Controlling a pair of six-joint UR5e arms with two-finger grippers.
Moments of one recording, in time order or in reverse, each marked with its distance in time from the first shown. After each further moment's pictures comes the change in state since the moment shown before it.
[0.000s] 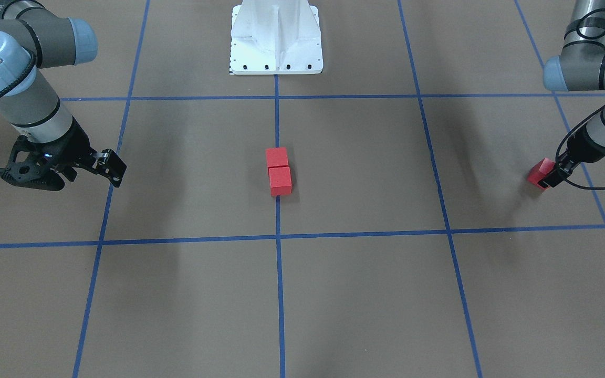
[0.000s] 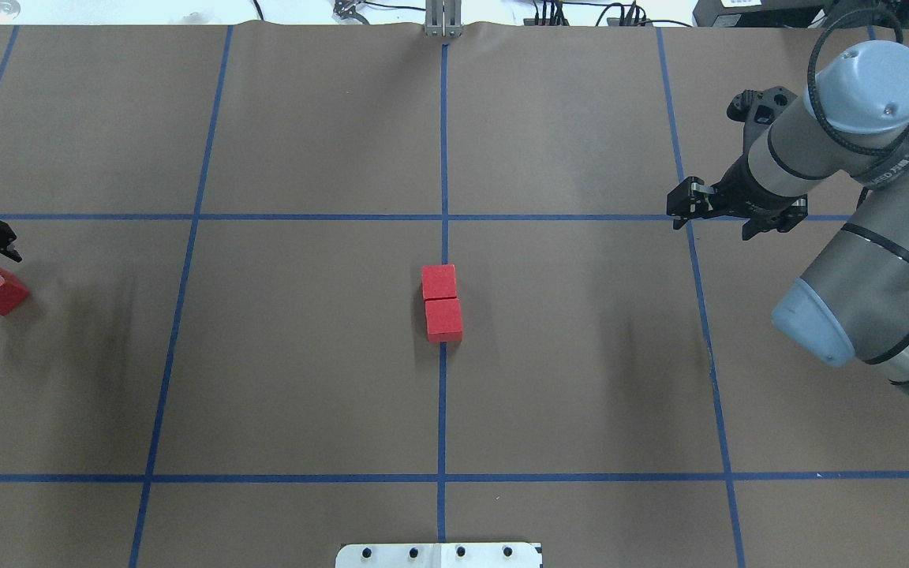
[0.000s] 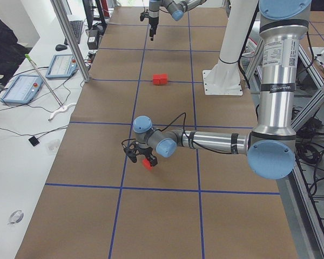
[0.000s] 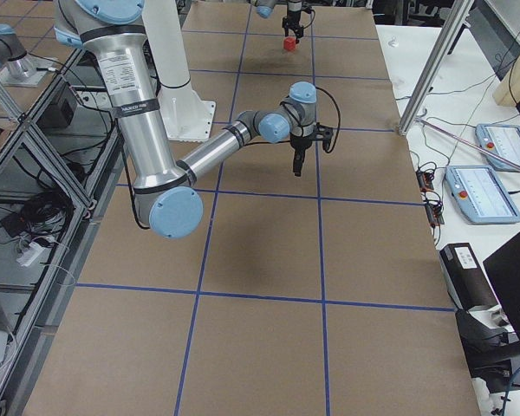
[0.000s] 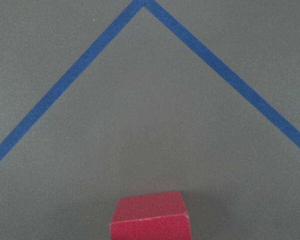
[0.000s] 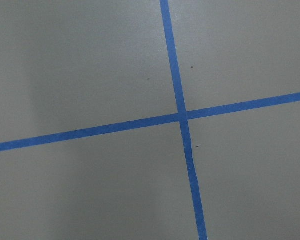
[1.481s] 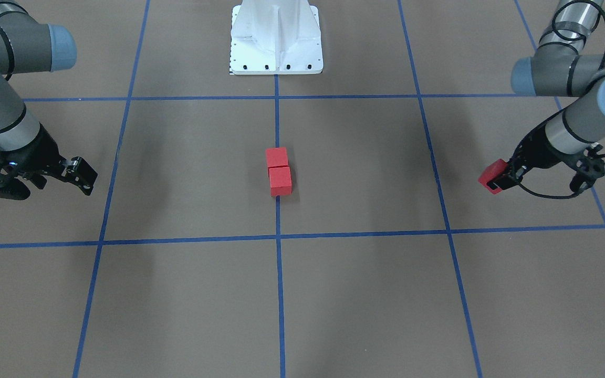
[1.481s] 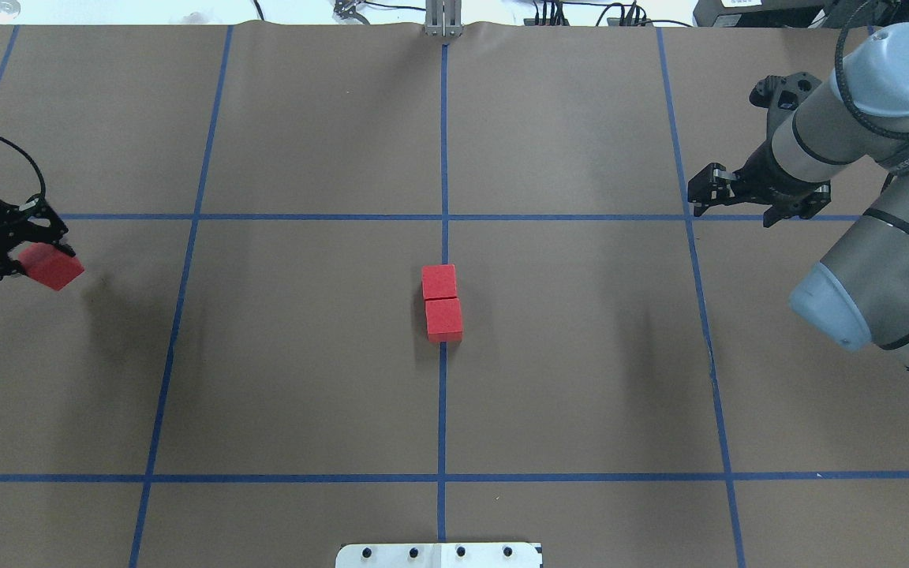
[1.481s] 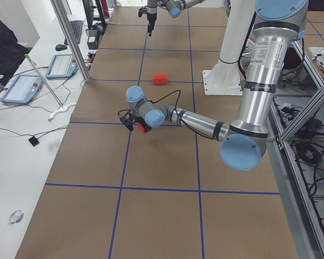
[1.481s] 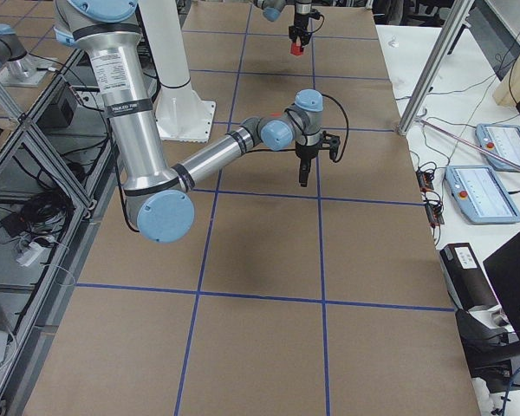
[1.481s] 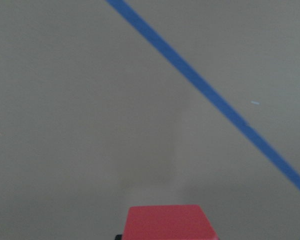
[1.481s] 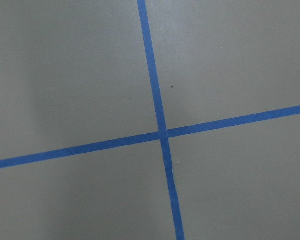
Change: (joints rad) left arm 0.084 -0.201 -0.146 0.150 -0.107 -0.277; right arm 0.079 -0.043 -0.029 -0.003 0.012 -0.116
